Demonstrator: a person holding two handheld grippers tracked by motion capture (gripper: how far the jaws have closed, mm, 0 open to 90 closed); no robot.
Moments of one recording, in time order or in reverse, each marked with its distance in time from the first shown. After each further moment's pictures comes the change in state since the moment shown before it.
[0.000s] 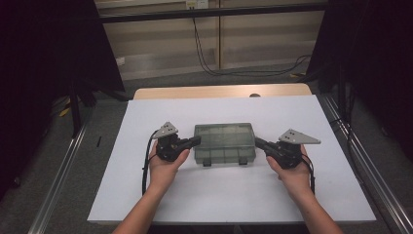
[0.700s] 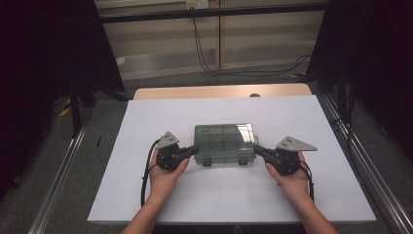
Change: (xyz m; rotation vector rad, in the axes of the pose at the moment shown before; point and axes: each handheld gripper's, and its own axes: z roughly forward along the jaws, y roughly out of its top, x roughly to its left) left arm -0.006 -0.028 0.000 0.030 0.054 -0.002; right arm 0.005 -0.020 0.002 0.029 0.001 -0.012
